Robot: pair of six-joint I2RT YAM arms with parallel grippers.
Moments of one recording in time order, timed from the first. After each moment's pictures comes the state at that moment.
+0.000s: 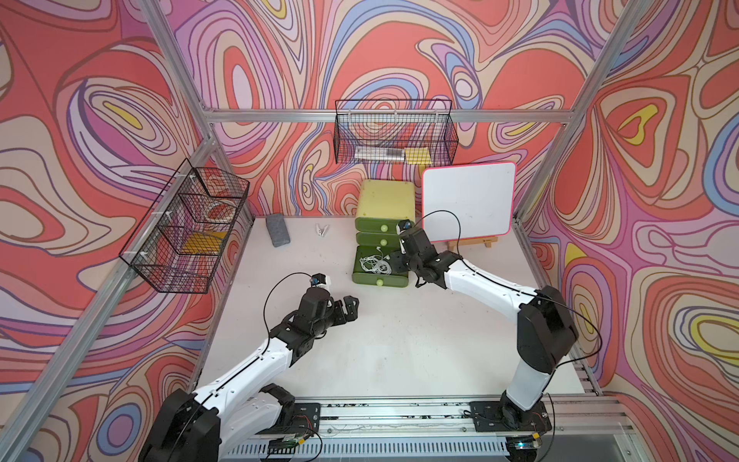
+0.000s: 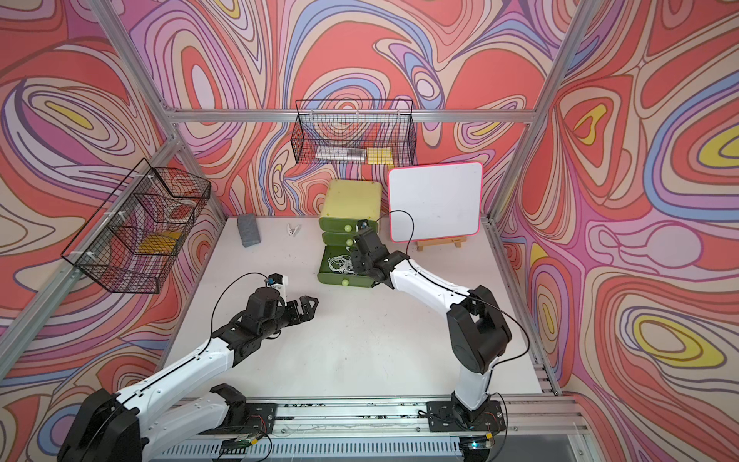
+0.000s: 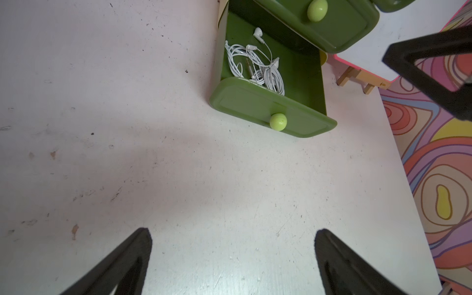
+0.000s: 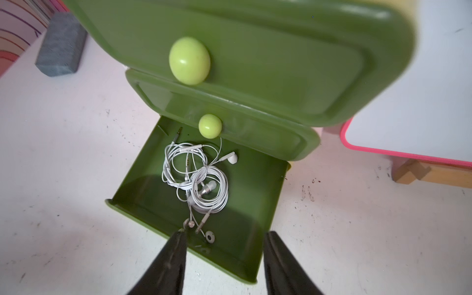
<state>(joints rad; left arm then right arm) -0.48 1.05 0.48 -0.07 0.03 -0.68 0.63 1.74 1.37 -0.32 0.23 0.25</state>
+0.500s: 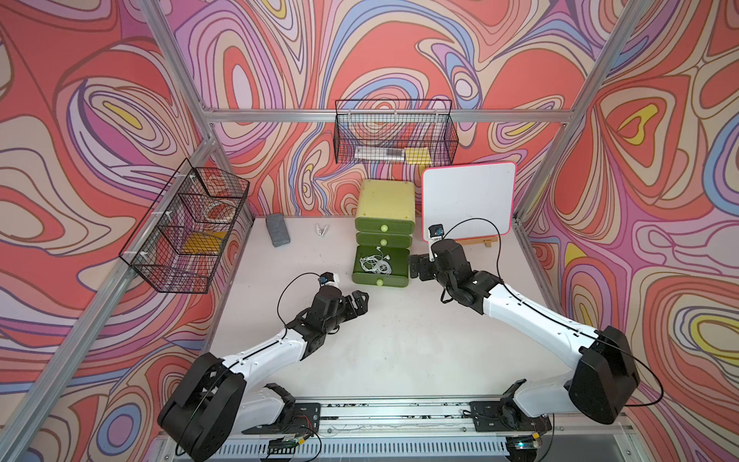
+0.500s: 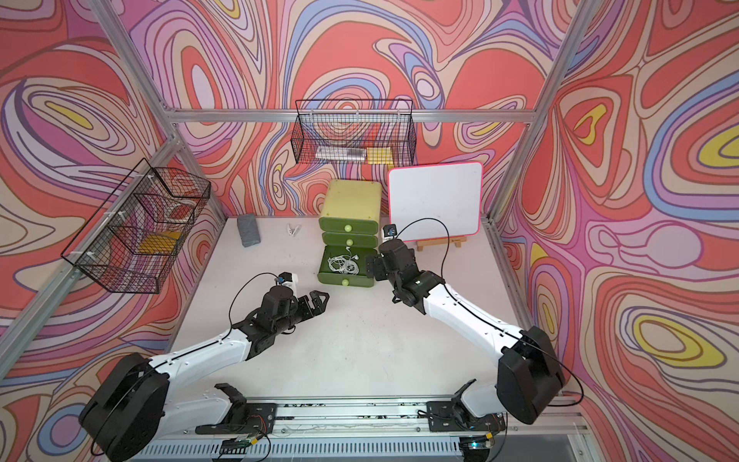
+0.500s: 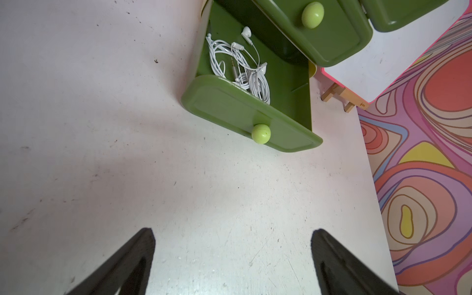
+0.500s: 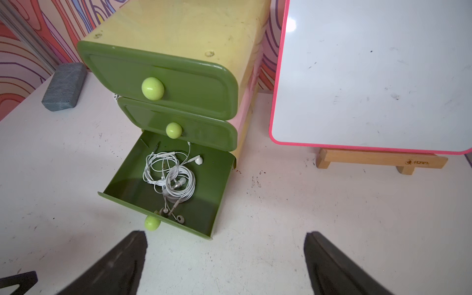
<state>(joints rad) -0.55 1.25 0.49 0.17 0.01 -0.82 0.61 1.41 1.07 -0.23 0.34 0.24</state>
